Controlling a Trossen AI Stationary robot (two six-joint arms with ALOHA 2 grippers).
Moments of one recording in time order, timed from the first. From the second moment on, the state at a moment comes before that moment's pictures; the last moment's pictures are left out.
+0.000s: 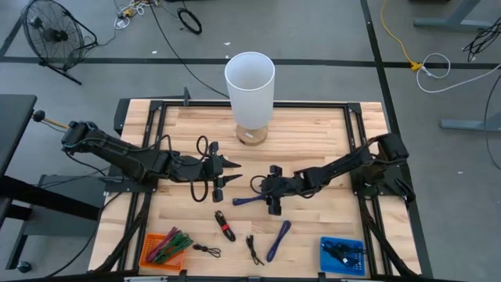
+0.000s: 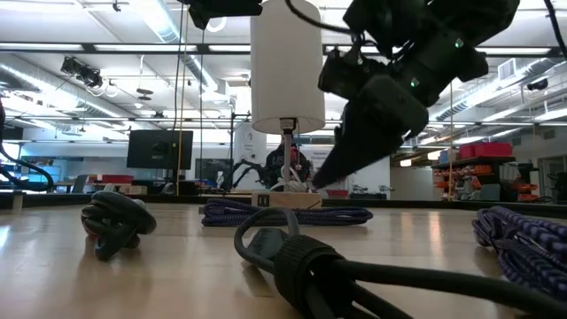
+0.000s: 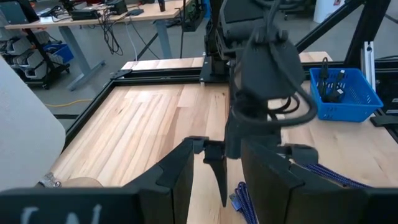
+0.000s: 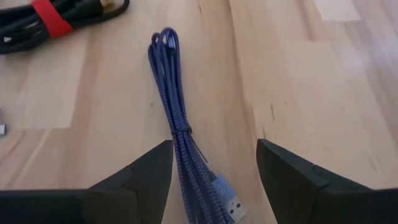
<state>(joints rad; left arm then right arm) -0.28 1.24 0.89 0.04 -0.45 -0.04 0.22 1.78 0.88 0.09 0.18 0.17</state>
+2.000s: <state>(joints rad) -0.28 1.24 0.89 0.05 -0.45 -0.04 0.22 1.34 0.94 0.07 0.39 0.10</state>
